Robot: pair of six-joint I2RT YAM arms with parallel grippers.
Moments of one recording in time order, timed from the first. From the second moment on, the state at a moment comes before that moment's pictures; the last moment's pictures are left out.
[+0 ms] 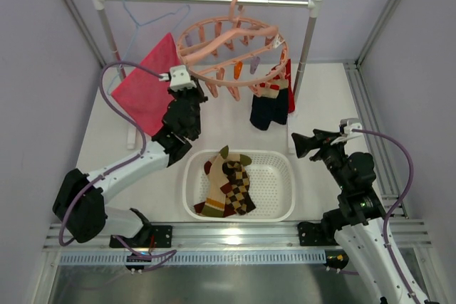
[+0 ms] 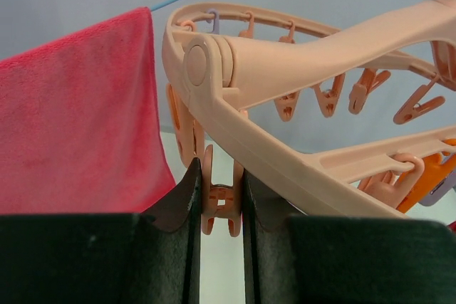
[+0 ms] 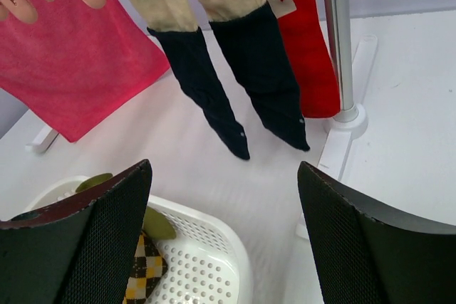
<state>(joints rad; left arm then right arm) -0.74 1.35 0.96 0.64 -0.80 -0.06 0.24 0.37 0.43 -0.05 -0.12 0.32</state>
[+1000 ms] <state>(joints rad) -0.67 1.33 0.93 0.55 -0.73 -0.13 0.24 0.89 0.35 0.50 -0.31 0.31</state>
